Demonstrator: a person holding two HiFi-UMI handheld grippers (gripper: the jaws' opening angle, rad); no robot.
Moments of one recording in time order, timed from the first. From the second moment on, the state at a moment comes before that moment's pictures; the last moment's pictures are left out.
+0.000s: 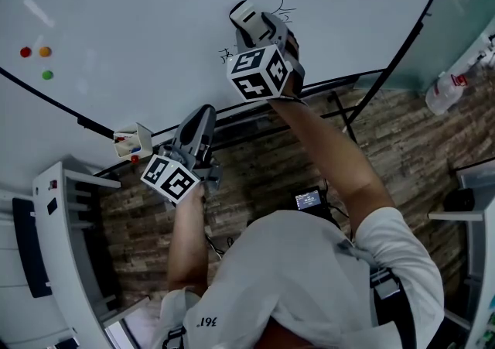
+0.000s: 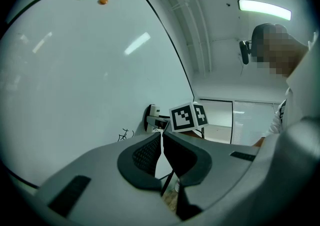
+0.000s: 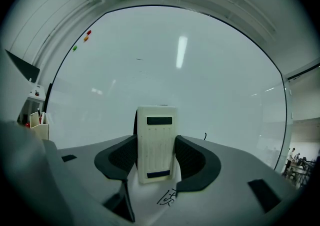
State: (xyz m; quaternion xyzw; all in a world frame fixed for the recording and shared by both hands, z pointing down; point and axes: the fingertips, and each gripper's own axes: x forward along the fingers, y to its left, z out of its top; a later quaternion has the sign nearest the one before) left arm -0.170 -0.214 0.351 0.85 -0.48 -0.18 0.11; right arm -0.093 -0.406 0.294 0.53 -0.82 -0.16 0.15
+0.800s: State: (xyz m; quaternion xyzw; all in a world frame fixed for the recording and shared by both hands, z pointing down) left arm -0.117 -0.238 0.352 0.86 -0.46 -0.17 0.12; right arm -0.015 -0.435 0.297 0.55 -0.81 -0.16 0.15
